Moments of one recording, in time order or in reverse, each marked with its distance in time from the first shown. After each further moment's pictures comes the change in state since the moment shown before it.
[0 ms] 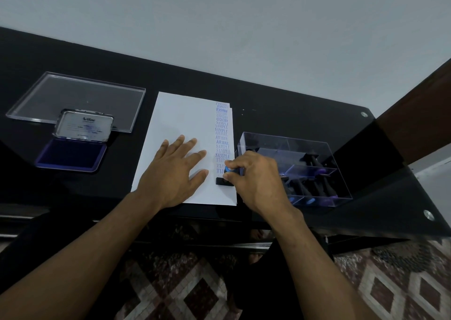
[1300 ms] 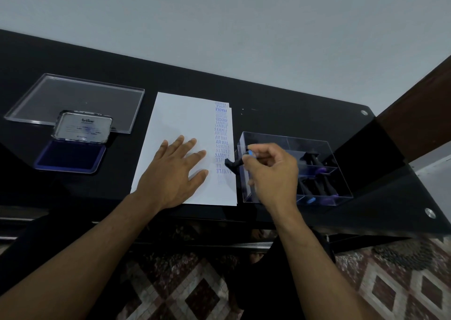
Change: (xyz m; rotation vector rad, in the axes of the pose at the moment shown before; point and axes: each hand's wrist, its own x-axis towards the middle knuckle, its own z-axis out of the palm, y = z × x) left_hand -0.003 -0.003 0.003 -0.025 0.048 0.029; right_hand -0.002 0.010 -0.001 0.655 0.329 0.298
